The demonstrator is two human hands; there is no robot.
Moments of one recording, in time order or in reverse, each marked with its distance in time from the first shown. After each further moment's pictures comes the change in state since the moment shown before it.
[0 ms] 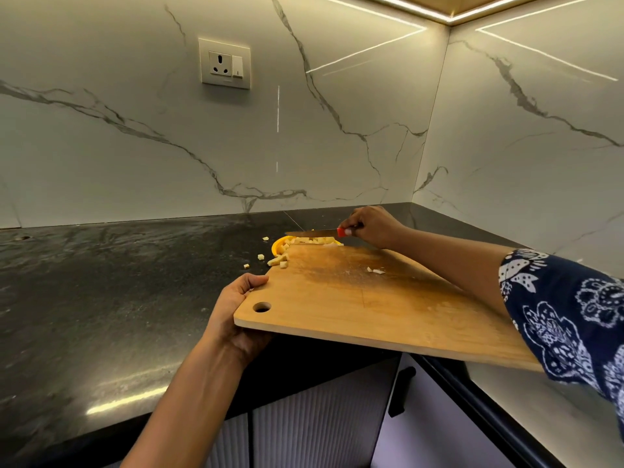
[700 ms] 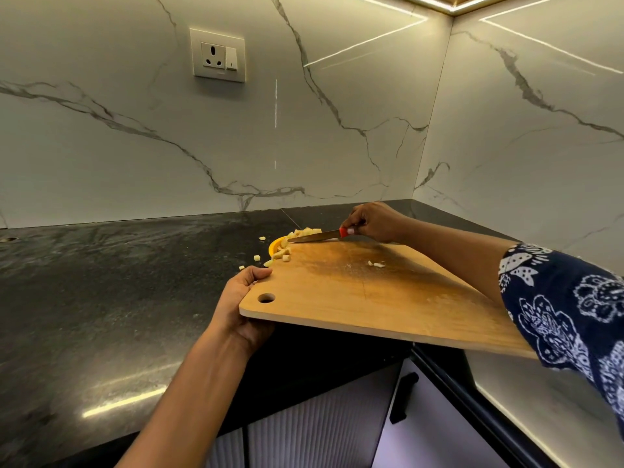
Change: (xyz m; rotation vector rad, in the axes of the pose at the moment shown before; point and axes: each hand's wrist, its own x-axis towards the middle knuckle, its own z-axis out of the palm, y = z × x) left_hand 0.028 0.008 0.009 -0.009 0.016 -0.029; right_hand 0.016 0.021 -0.005 -0.055 -0.129 -0.060
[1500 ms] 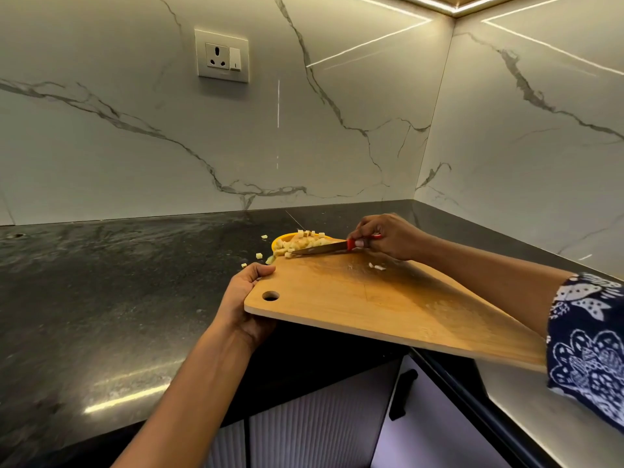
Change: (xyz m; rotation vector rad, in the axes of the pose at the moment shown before) left_hand -0.005 -0.002 0.003 0.015 0.020 0.011; right_hand -0.047 -0.011 0.001 0.129 0.054 -0.137
